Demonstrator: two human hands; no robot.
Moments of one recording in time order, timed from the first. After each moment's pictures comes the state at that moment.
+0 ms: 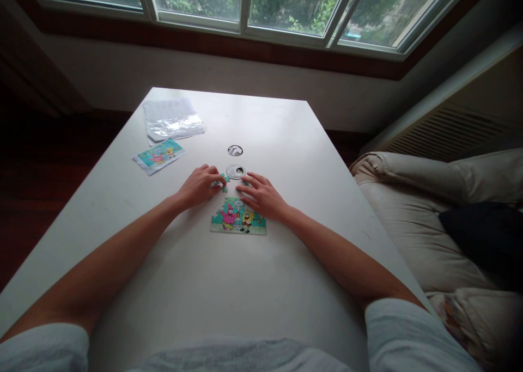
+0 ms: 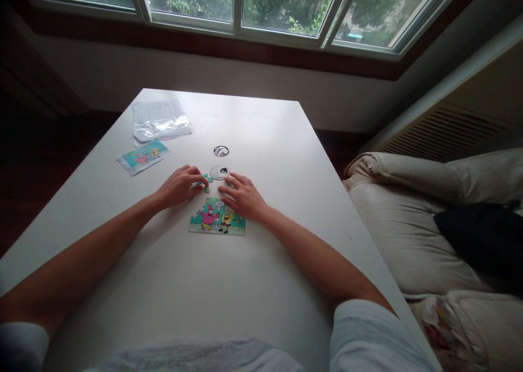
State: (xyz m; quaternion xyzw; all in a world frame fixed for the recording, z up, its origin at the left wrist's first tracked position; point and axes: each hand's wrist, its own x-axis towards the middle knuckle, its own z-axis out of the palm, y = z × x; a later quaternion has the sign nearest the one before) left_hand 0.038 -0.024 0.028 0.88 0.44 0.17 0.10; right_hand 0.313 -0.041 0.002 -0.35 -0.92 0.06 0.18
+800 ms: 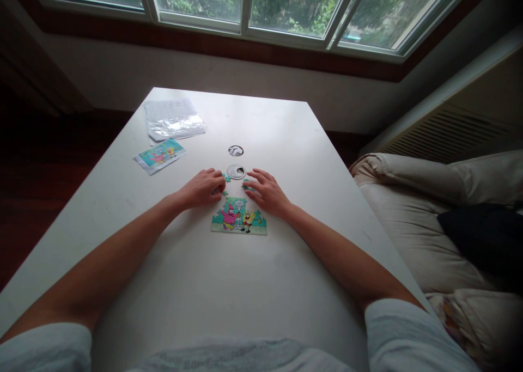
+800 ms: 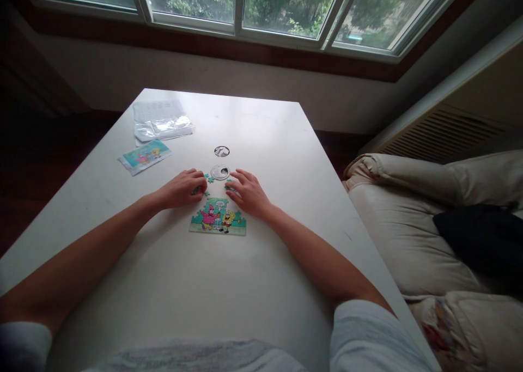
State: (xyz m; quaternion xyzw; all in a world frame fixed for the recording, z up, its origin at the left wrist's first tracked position) left_hand 0.038 -0.025 0.032 0.91 0.38 0.11 0.09; right_hand 0.318 -0.033 0.003 -0.39 -0.89 0.07 0.22
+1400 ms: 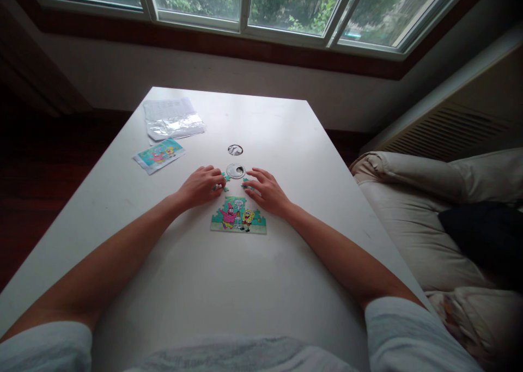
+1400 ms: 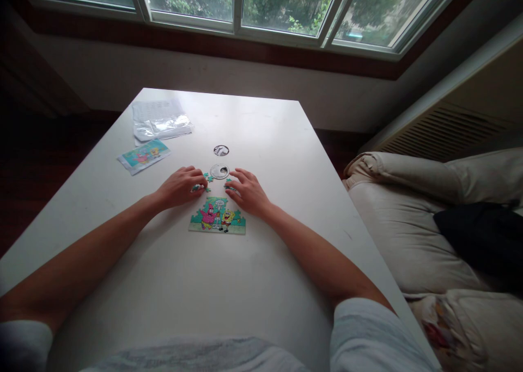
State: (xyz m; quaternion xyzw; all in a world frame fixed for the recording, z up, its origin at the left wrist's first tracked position) left_hand 0.040 -0.026 0.030 0.91 0.39 0.12 0.04; right_hand 0.319 -0.032 0.000 -0.38 -0.89 0.07 0.24
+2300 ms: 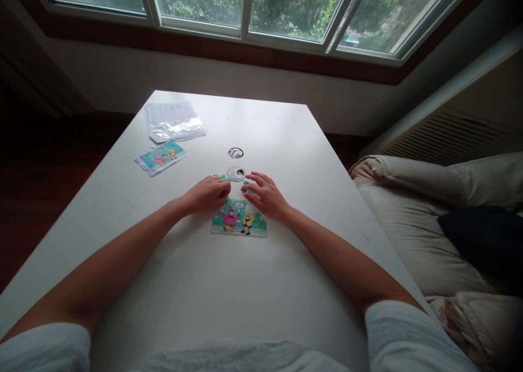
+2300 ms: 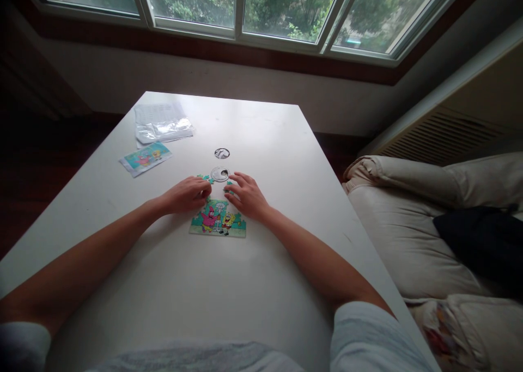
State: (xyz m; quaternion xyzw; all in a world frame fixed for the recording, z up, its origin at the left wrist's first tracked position) left_hand 0.053 -0.035 0.040 0.91 0.37 0.10 0.13; right_hand 0.314 -0.037 0.006 -0.38 -0.89 0.08 0.23
